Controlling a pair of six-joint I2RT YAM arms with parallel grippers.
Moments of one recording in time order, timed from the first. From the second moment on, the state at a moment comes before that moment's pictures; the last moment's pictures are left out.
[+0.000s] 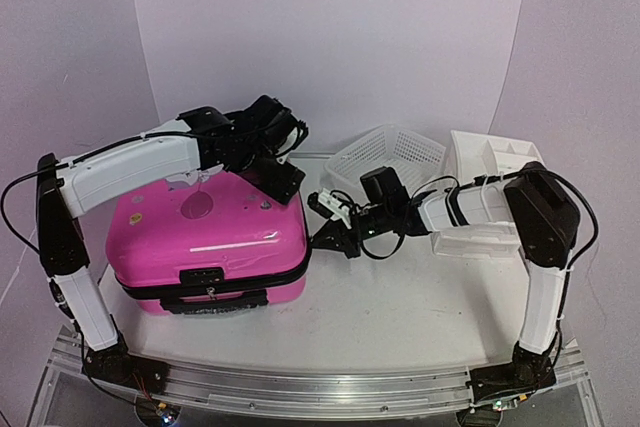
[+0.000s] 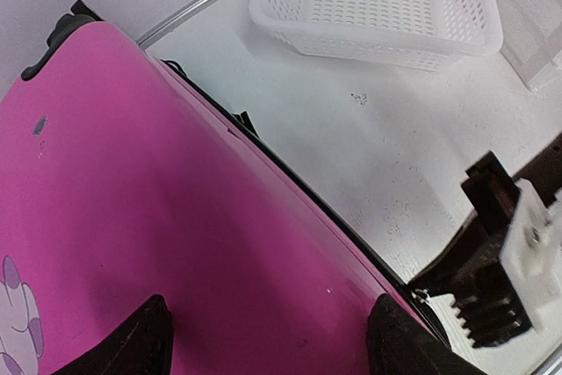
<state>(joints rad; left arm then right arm) -0.90 1.77 1.73 -0.88 -0.33 -0.14 0.73 1.94 1.15 0.14 -0.72 -0.40</state>
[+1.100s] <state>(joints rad) -0.03 1.13 1.39 -1.10 -0.04 -0.21 0.76 1.64 1.04 -0.04 -0.52 0.37</state>
